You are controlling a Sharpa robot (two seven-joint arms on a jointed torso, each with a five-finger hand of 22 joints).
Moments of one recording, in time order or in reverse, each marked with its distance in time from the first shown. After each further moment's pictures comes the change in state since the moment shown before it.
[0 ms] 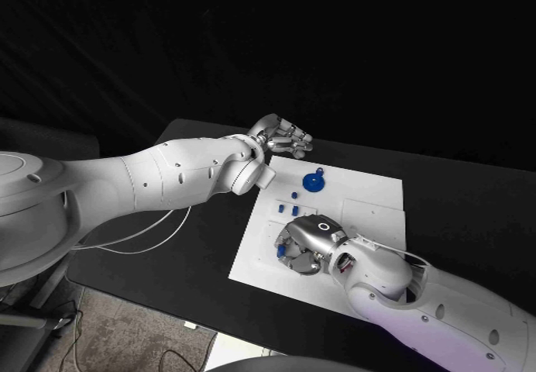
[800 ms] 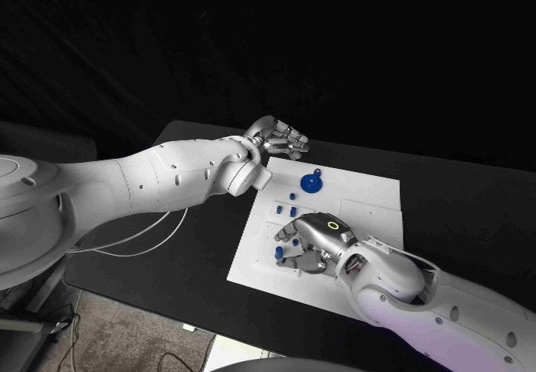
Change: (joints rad) left arm 0.000 -0.005 0.000 -0.002 0.000 0.004 -0.007; left_hand 0.000 0.000 0.000 0.000 0.000 0.000 0.000 0.000 0.000 0.000 0.000 0.000 0.000 0.000 0.000 0.000 0.000 0.000 0.000 0.000 0.000 0.000; right arm 0.000 -0.059 0.003 0.053 0.087 -0.106 0.028; right_hand 0.072 -0.019 -0.312 0.082 0.024 -0.068 0.008 0.000 0.000 -0.100 0.021 0.006 0.000 -0.006 0.013 0.017 -0.019 0.016 0.002 0.013 0.009 -0.047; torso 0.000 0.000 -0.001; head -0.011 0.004
